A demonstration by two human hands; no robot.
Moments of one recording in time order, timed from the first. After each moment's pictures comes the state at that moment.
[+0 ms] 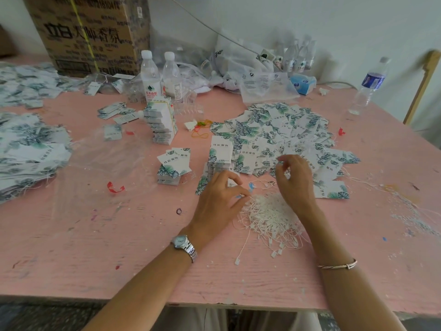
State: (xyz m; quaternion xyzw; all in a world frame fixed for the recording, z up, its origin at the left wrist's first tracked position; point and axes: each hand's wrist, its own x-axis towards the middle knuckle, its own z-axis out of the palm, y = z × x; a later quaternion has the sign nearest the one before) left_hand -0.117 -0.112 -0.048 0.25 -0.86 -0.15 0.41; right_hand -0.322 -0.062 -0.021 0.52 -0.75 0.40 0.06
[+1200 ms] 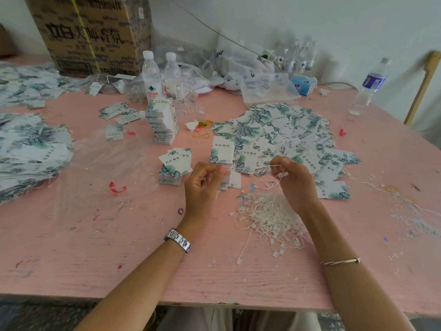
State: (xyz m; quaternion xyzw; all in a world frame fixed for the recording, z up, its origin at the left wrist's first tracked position) left_hand -0.108 -0.124 -0.032 0.29 -0.59 -0.49 0.57; right_hand -0.319 -0.061 -0.012 0.40 -0.43 0.70 -0.40
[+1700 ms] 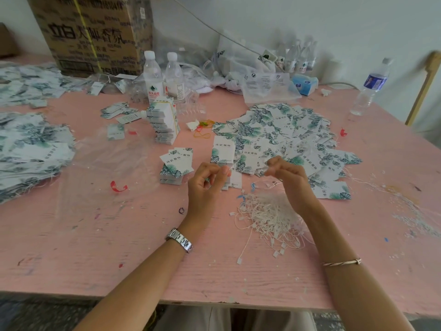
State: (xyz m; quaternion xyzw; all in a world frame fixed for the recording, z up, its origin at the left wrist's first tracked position) left_hand -0.110 -0.121 -0.035 0.28 -0.61 -0.48 0.57; right_hand -0.312 -0.055 -0.007 0.48 -0.54 0.60 -0.35
